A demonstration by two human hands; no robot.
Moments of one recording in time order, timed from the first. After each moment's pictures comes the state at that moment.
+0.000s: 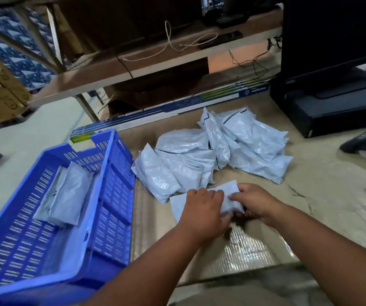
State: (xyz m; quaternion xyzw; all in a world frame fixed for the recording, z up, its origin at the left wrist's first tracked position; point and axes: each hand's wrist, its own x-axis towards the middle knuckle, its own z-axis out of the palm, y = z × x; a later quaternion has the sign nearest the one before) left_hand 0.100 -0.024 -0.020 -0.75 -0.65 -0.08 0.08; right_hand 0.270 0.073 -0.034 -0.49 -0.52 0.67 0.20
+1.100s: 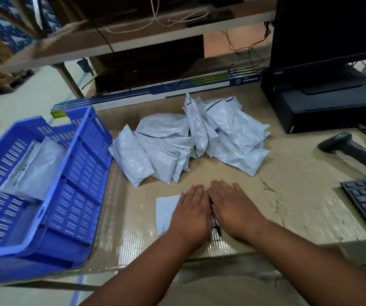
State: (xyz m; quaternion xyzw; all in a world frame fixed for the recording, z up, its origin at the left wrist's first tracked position) left_hand 0.164 -0.033 -0.083 -0.71 -0.70 -0.06 -0.04; right_hand 0.321 0.052 -0.069 -0.35 -0.93 0.08 0.01
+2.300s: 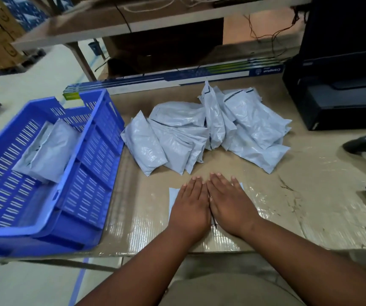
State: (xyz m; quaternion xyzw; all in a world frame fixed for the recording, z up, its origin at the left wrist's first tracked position) left_hand 0.136 -0.048 -0.103 -0.67 -0.74 -0.09 -0.02; right_hand 0.281 0.040 -0.089 -0.34 -0.94 0.08 0.02
